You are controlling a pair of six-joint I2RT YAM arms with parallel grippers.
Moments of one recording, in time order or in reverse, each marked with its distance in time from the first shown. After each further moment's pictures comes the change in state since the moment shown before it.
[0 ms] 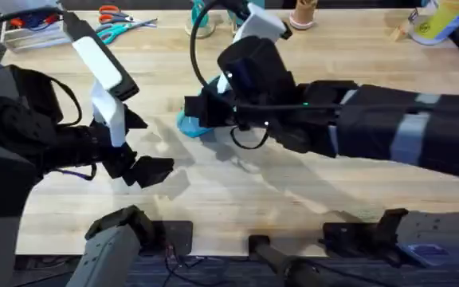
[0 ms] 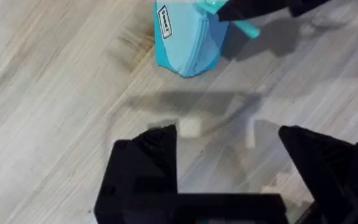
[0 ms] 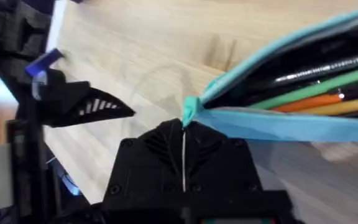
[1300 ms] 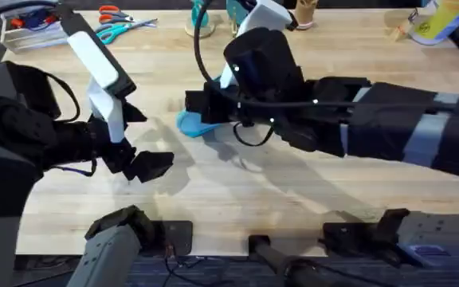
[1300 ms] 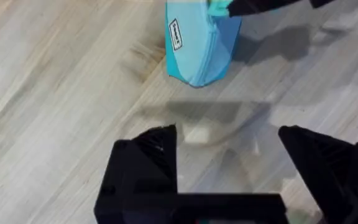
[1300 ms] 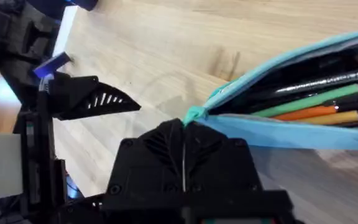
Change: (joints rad) left arm 0.000 0.000 0.000 0.053 0.029 0.000; right arm -0.011 -0.034 0.000 0.000 0.000 -0.036
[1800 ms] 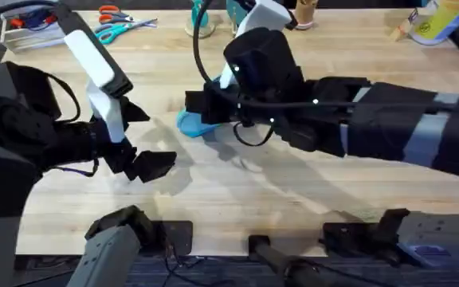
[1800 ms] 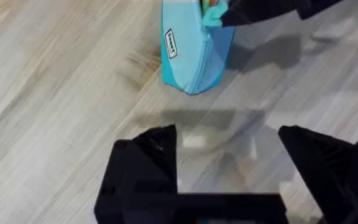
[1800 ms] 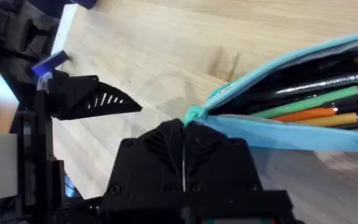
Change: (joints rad) left arm 0.000 0.000 0.000 -0.008 0.040 0.000; right arm 0.000 0.000 0.000 0.000 0.000 -0.015
